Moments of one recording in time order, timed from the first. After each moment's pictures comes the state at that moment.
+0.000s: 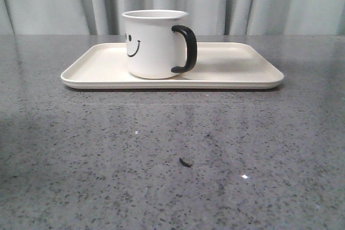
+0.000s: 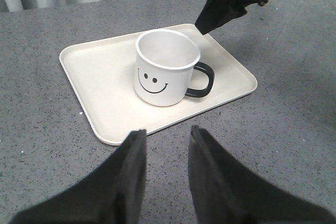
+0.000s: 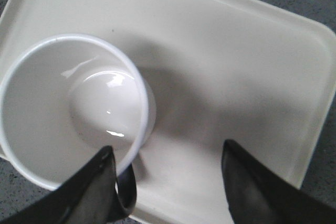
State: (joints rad) left arm -0.45 0.68 -0.83 -0.28 0.66 0.08; right arm 0.52 1.88 -1.94 0.05 1.19 0.17
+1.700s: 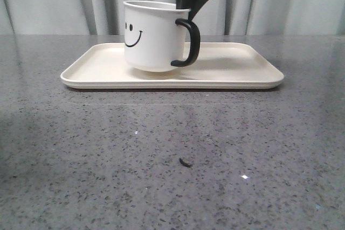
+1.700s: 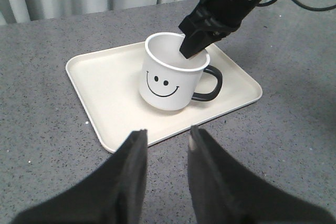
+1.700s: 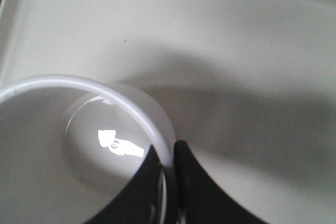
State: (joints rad) left arm -0.45 0.68 -0.83 -0.26 0.63 0.08; right arm 0.52 2.01 -2.02 0.12 1.19 0.21
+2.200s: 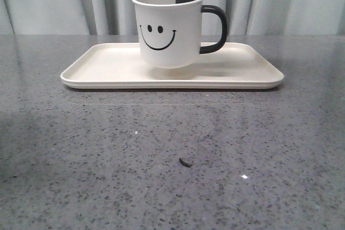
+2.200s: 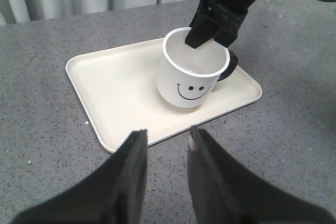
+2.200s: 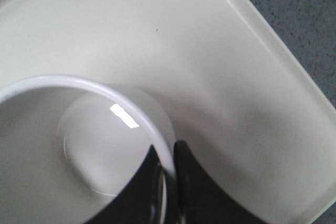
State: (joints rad) left arm -0.45 0.68 -0.83 -0.26 0.63 0.08; right arm 0.52 2.01 -2.09 0.12 1.25 -0.38
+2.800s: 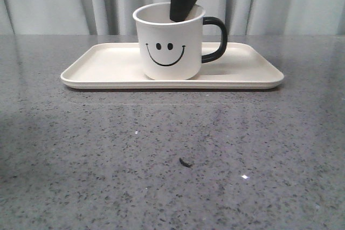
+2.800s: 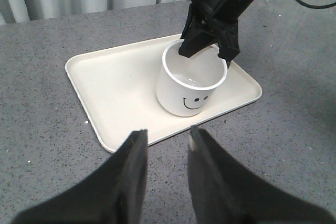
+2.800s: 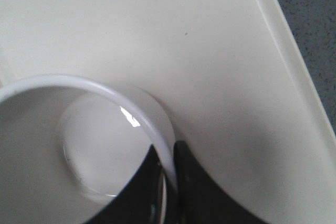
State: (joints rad) left arm -0.45 0.68 -0.83 -0.26 0.63 0.08; right arm 0.52 2.05 -2.10 0.15 1.25 -0.63
